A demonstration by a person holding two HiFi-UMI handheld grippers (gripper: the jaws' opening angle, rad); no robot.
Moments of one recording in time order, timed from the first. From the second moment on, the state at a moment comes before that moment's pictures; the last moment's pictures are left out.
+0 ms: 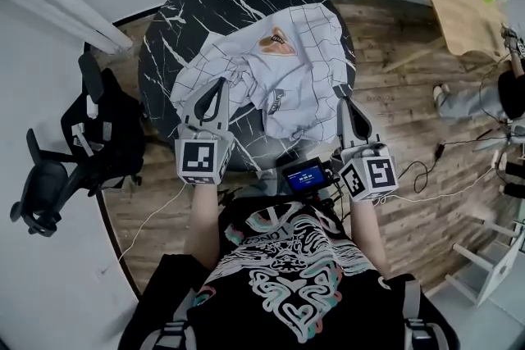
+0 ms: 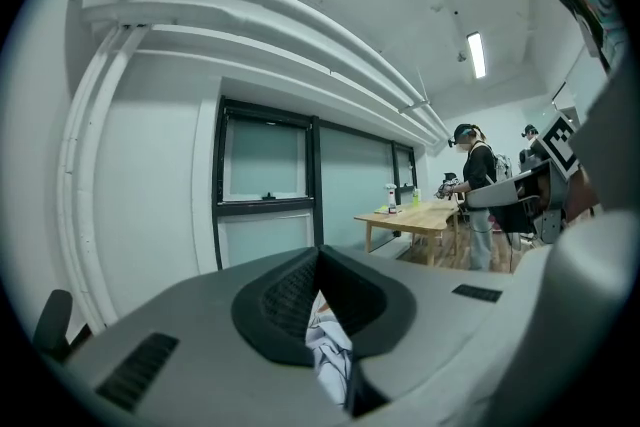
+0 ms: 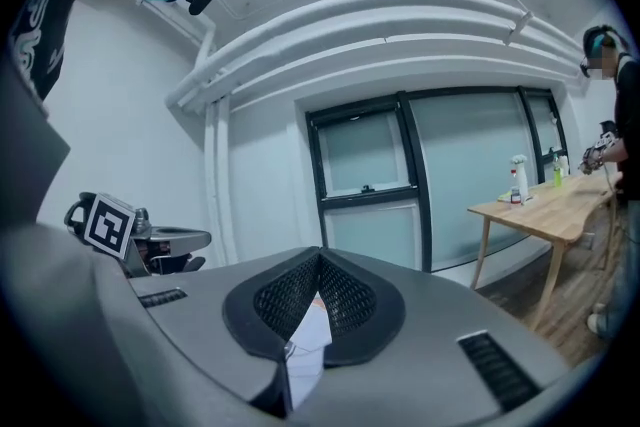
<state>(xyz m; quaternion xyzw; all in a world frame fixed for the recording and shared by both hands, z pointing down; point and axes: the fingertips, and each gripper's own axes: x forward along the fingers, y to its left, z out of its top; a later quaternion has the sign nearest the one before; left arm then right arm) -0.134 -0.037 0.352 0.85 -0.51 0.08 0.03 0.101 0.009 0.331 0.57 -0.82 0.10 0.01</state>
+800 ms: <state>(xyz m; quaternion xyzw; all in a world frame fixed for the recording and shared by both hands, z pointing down) -0.133 -0.063 0.363 0.85 -0.53 0.07 0.05 0.104 -0.019 0.357 0.56 -0.83 0.09 0.05</state>
